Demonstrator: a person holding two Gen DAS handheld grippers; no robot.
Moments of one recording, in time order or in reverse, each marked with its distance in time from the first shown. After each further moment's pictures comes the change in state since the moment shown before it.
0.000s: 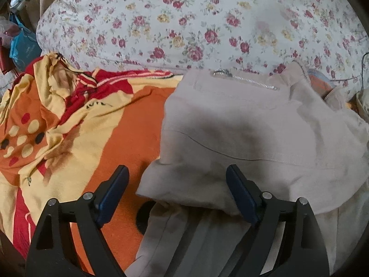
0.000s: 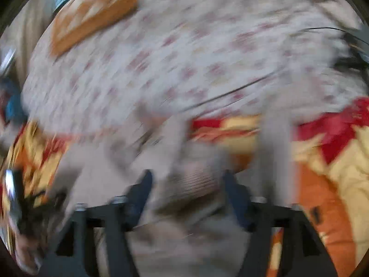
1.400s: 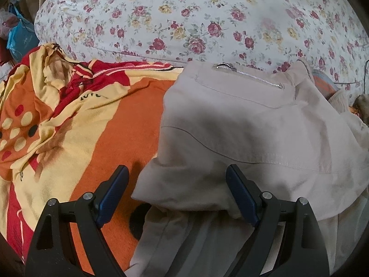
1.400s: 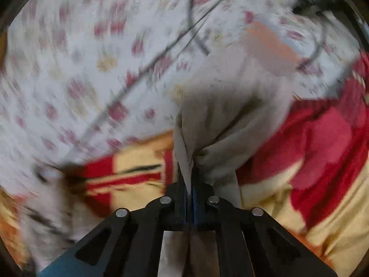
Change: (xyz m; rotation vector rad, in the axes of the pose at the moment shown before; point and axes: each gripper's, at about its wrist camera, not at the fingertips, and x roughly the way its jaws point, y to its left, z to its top) left arm 0.016 0.001 0.002 -0.038 0.049 -0.018; right arm 0.099 -0.130 0.038 0.297 0.118 -0.099
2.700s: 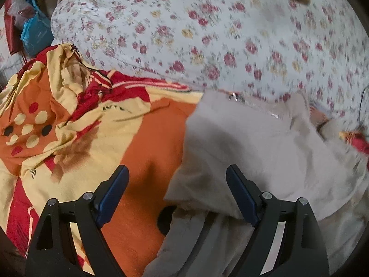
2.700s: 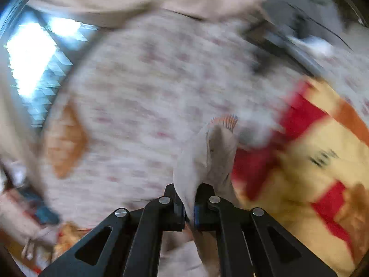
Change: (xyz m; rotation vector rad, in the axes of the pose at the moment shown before) left arm -0.039 0.036 0.011 -0.107 -0.086 -0.028; right arm -0.228 -0.045 -0.001 0.113 -0.314 0.364
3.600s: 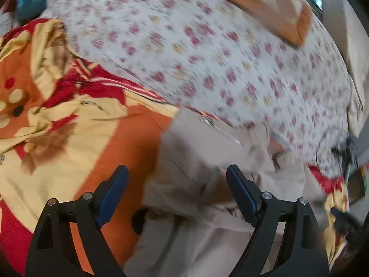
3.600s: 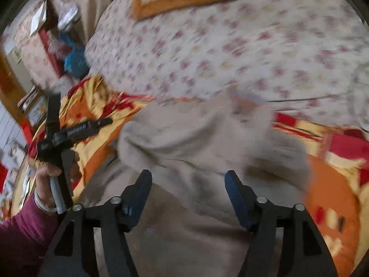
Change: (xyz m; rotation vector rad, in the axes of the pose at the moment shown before) left arm -0.010 0.024 0.012 -0.149 0.007 -0.300; right arm 0.094 0.178 -0.197 -0.628 0.495 0.127
